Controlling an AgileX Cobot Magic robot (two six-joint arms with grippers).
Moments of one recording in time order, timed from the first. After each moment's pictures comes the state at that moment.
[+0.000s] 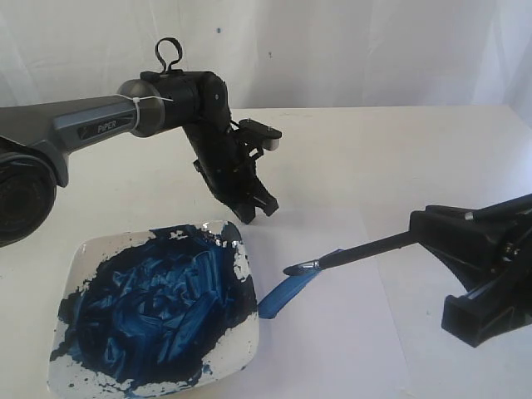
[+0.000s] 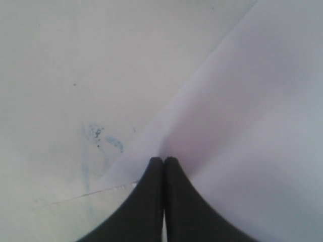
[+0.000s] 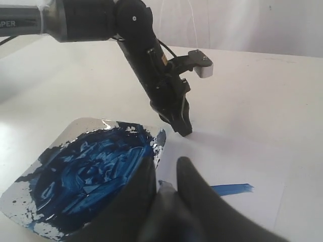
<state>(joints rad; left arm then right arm) -0.56 2.40 -2.07 -0.24 1.07 0.39 0.53 0.66 -0.35 -1.74 -0.28 1.85</state>
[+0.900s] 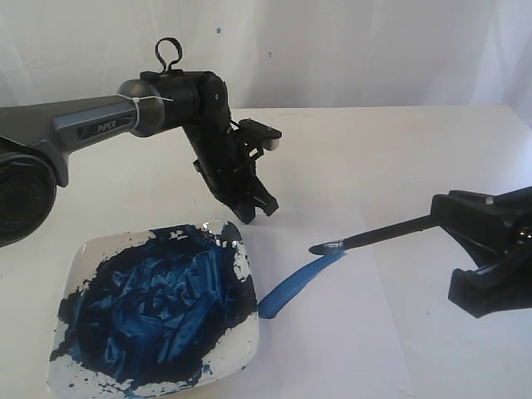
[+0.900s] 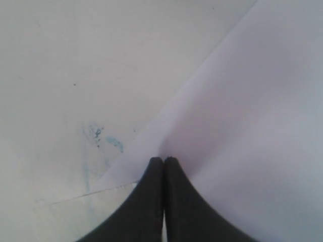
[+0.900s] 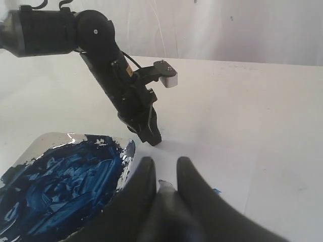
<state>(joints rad) -0.56 2.40 -2.07 -0.24 1.07 0.39 0.53 0.66 -0.35 -1.74 -0.16 1.86</state>
